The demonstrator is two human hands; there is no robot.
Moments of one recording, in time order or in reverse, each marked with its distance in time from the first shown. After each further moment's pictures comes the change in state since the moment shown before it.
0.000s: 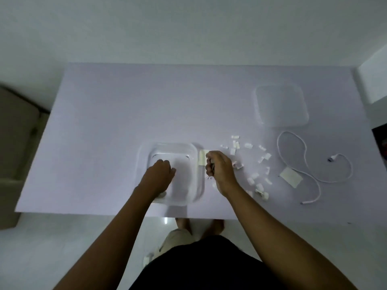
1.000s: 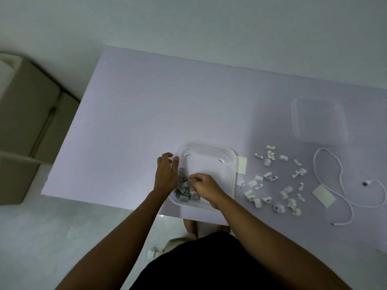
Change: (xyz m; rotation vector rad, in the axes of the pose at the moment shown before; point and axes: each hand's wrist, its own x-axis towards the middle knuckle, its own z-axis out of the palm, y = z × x) left_hand 0.009 -0.104 0.016 -0.725 0.276 -0.263; right_hand -0.002 0.079 0.136 -0.693 -0.305 0.238
